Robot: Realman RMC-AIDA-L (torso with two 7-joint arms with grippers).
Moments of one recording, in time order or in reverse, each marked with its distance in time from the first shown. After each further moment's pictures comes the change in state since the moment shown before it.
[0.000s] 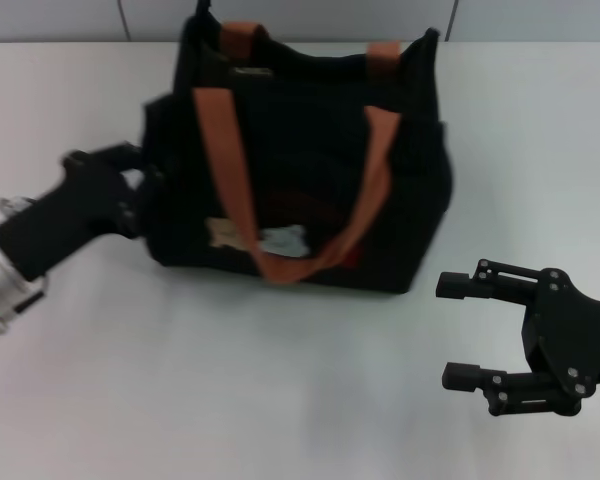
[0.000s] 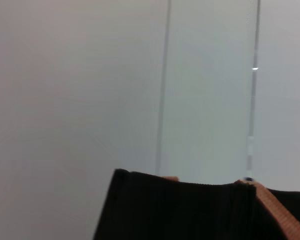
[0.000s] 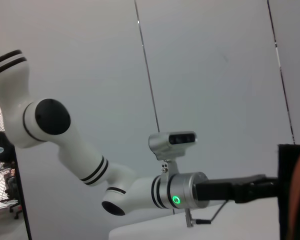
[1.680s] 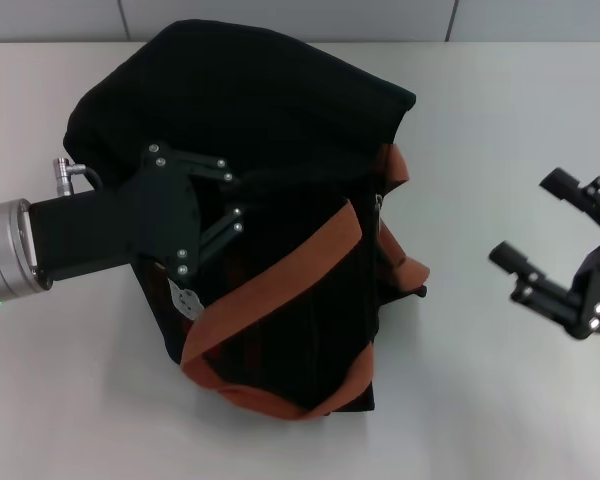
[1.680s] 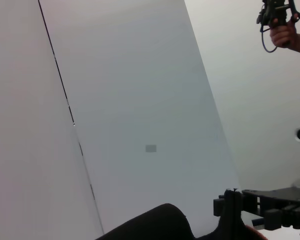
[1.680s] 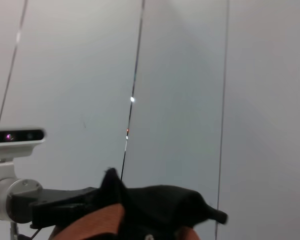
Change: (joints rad) left arm 0.017 -0.008 0.421 0.384 -0.065 0.204 0.005; right arm -0.121 0.018 0.435 0.274 0.001 0.096 -0.580
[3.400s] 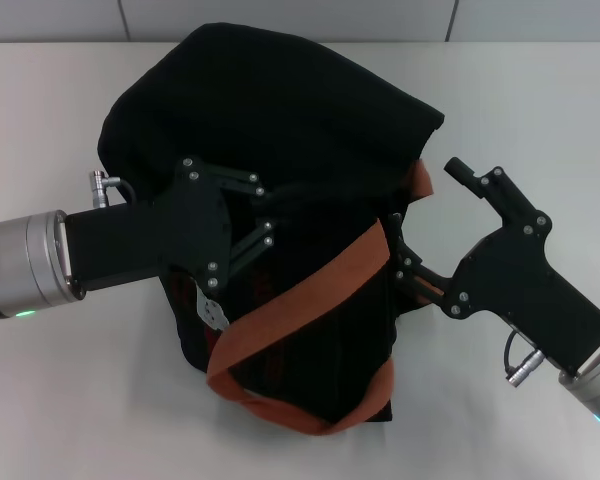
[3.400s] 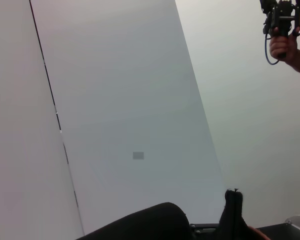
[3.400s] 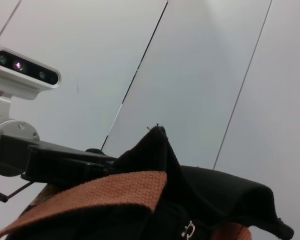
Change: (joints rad) left arm -0.056 -0.003 0.016 -0.127 0.001 -0.001 0.052; right arm 0.054 0.010 0.058 0.384 -0.001 0.247 -0.600
